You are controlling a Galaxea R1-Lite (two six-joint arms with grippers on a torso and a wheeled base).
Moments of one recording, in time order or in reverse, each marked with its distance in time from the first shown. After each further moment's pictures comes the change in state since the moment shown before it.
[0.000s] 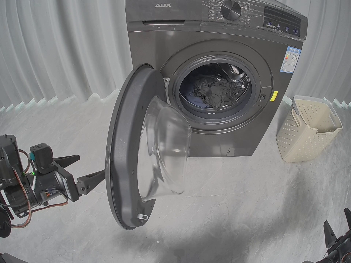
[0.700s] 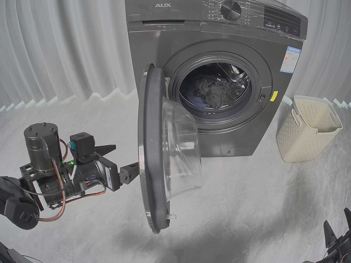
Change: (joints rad) left arm -0.208 0.267 -0.136 -0.167 0.101 -0.013; right arm 0.000 0.000 0.000 0.000 0.000 0.000
